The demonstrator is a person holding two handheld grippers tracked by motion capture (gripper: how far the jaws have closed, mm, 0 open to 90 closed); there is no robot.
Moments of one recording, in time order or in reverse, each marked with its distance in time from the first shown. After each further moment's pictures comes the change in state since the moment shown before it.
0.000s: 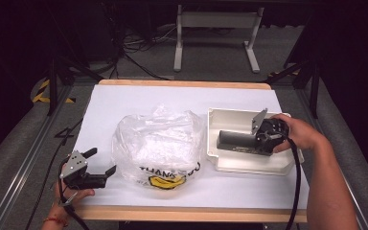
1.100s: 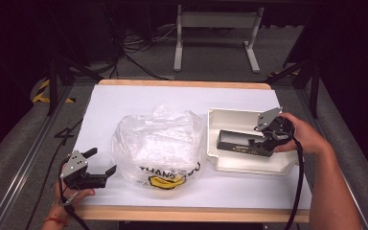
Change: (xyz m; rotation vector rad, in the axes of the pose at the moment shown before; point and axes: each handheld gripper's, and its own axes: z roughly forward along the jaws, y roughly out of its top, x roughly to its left) left arm 0.000 0.000 0.000 0.003 0.003 0.004; right arm 0.010 -0.006 -0.022 -0.233 -0.079 0.049
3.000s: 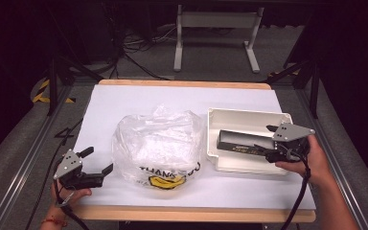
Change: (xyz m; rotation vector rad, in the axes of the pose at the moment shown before) left arm 0.002 0.004 -0.010 -0.043 0.011 -0.028; right arm 0.064 -0.015 -0.039 -0.281 -0.340 0.272
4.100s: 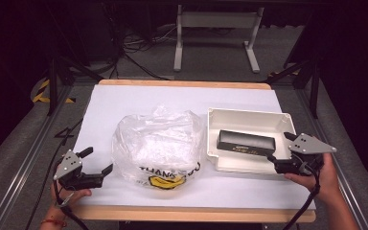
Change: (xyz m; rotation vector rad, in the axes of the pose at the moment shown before) left arm -0.001 0.000 -0.001 0.002 0.008 0.007; right arm 0.013 -0.037 -0.024 -0.072 -0.127 0.177
